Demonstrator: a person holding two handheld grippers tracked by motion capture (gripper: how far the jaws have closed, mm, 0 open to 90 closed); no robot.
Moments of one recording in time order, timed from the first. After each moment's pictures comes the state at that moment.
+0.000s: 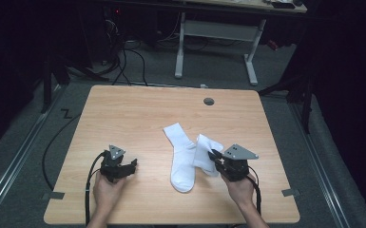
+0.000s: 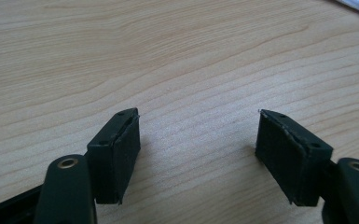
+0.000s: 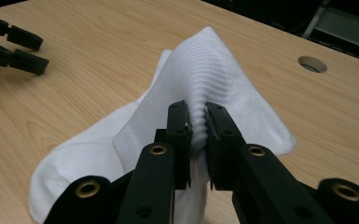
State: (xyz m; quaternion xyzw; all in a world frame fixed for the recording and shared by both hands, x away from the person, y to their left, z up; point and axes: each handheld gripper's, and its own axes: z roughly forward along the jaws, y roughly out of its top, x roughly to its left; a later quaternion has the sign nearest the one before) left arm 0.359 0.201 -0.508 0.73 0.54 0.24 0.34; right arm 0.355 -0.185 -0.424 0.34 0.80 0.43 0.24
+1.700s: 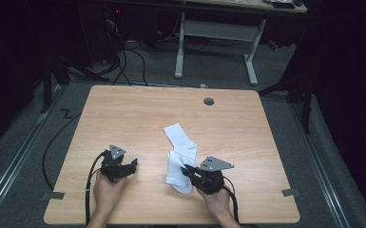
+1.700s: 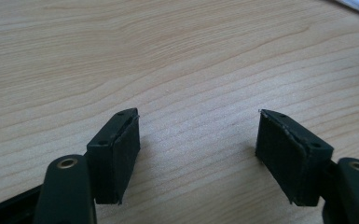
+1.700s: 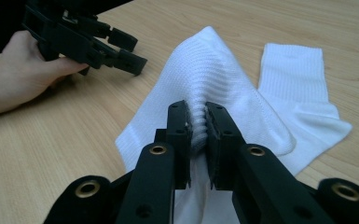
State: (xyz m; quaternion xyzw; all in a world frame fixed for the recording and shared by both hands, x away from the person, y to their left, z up) left arm 0.360 0.200 -0.508 0.73 0.54 0.24 0.34; right arm 0.333 -0.128 -0.456 0.30 0.81 0.48 0.13
